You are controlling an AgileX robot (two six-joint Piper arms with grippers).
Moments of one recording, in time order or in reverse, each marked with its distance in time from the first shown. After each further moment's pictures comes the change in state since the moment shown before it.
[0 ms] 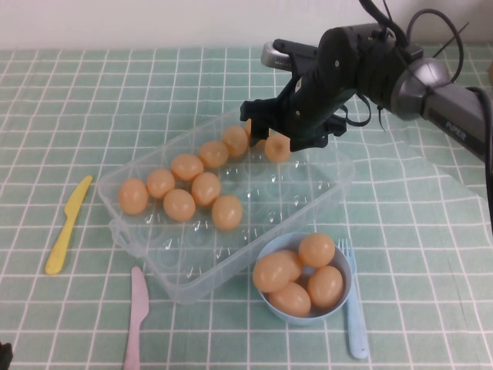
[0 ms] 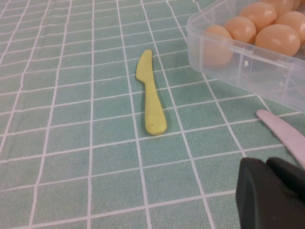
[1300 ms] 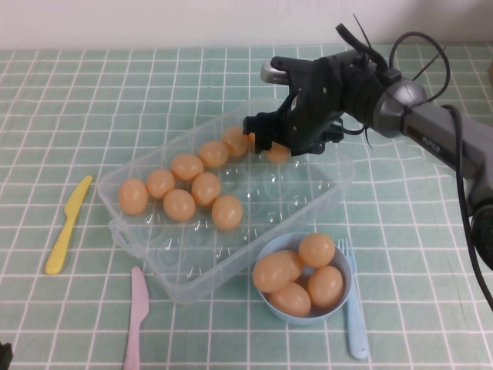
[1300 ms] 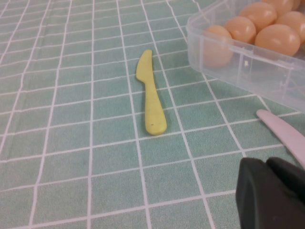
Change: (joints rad) right arm 0.000 0.098 -0.032 -0.090 -0.095 0.014; left arm 0.000 0.000 0.000 0.000 0.000 0.000
